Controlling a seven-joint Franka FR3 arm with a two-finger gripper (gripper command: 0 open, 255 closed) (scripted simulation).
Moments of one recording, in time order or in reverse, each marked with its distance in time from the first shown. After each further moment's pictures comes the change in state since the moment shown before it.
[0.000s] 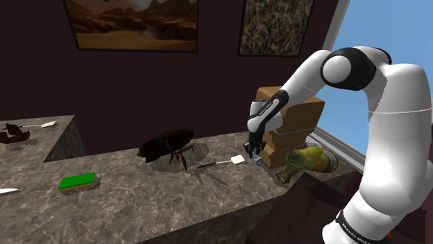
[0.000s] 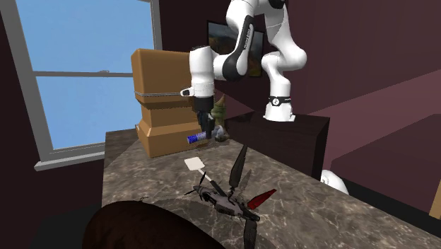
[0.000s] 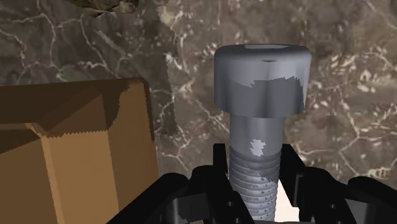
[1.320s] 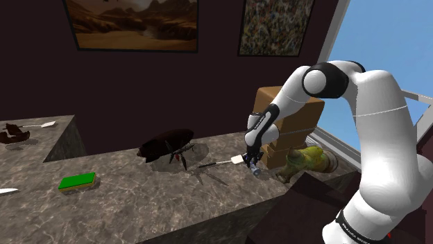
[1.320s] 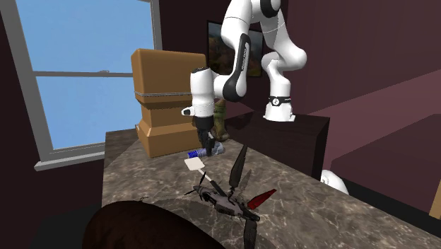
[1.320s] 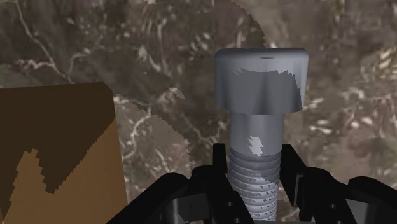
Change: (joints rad) arm -0.003 0.194 0.004 0.058 0.003 0.137 0.004
